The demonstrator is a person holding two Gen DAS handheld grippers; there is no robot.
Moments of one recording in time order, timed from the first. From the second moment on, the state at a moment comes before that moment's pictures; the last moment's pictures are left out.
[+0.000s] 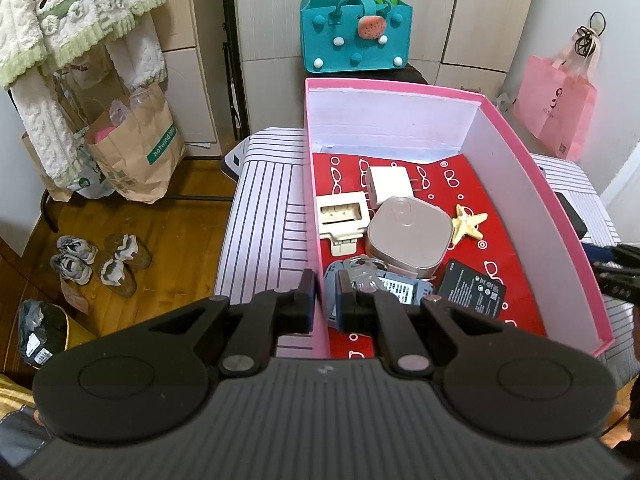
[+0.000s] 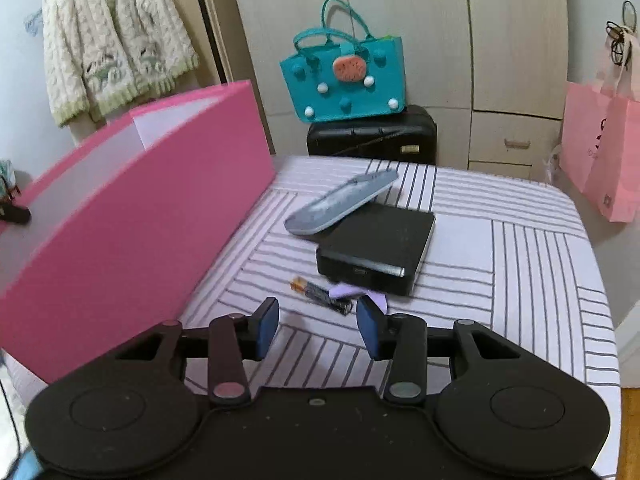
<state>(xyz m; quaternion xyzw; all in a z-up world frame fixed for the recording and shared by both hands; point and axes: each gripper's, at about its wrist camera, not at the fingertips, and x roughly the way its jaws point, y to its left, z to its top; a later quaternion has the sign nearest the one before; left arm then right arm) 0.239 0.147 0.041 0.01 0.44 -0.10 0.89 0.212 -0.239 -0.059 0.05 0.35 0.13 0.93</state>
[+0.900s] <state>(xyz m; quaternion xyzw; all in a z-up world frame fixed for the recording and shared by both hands) 0.242 0.148 0.040 0.01 0.44 -0.10 0.89 0.298 -0.259 -0.057 0.04 0.43 0.09 0.90</state>
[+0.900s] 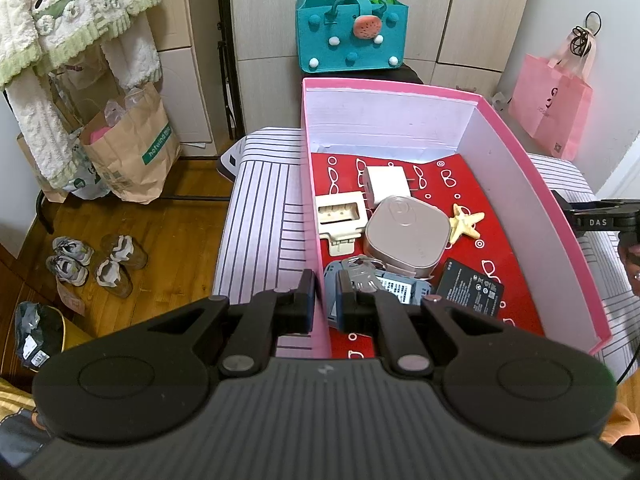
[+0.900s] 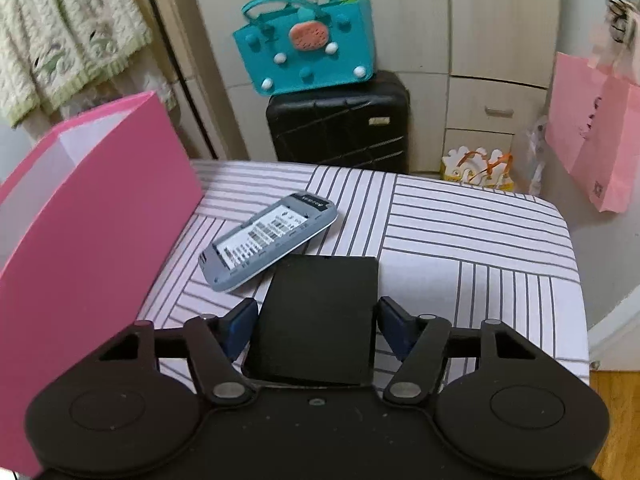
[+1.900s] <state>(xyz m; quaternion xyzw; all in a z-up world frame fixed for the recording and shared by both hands) 0.238 0.158 0.041 -0.01 0.43 -0.11 0.90 0.243 -0.206 0.059 0.03 0.32 0.31 0.90</state>
